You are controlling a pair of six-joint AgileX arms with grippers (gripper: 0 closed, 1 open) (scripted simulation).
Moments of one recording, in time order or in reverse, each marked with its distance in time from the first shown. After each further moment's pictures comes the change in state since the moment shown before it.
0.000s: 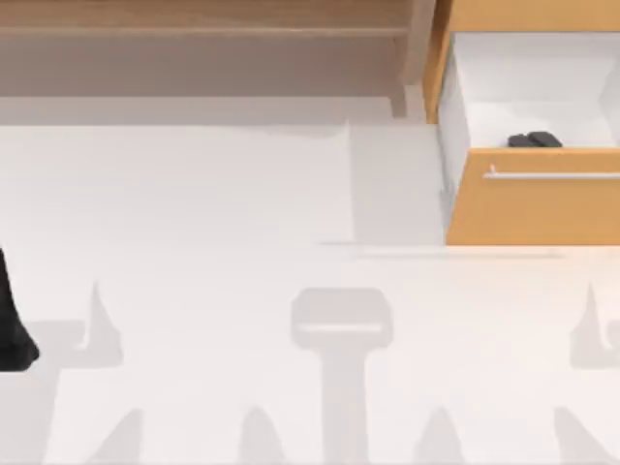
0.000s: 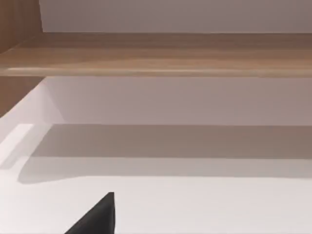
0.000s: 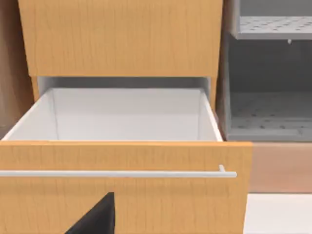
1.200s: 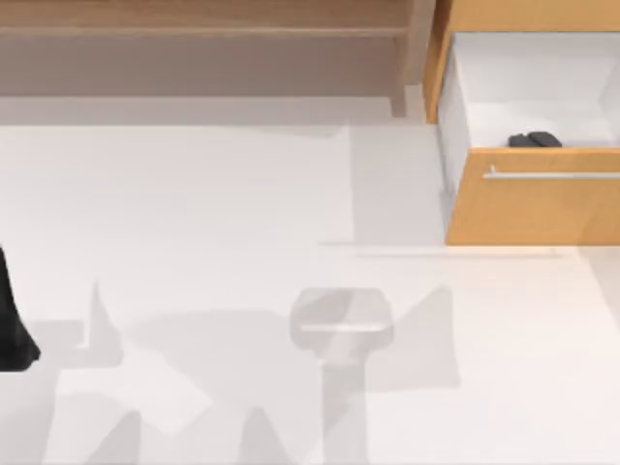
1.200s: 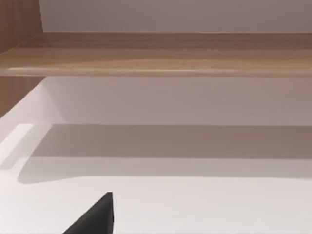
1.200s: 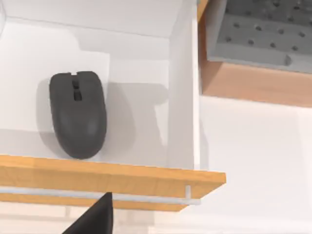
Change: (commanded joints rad) left arm 0.000 0.000 0.000 0.000 0.000 0.000; right arm 0.073 1.244 1.241 -0.762 0.161 -0.092
